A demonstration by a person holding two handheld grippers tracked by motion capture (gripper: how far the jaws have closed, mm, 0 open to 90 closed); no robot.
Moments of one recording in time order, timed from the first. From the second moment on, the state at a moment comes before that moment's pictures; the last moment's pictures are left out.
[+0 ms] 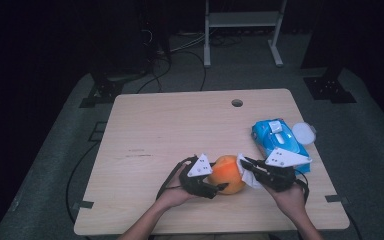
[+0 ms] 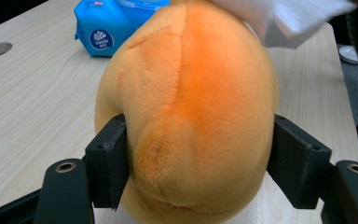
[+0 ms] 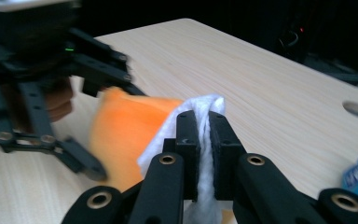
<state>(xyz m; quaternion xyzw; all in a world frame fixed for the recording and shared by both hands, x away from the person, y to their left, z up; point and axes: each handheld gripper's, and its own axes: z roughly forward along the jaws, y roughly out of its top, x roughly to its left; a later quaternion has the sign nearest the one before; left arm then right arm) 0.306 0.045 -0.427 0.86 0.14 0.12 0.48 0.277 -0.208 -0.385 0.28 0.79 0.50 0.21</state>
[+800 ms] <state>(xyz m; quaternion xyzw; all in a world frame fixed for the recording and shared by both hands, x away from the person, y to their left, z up) 0.292 0.042 -0.404 0.87 0.11 0.16 0.46 0.274 -0.196 -0.378 0.25 0.80 0.52 0.18</state>
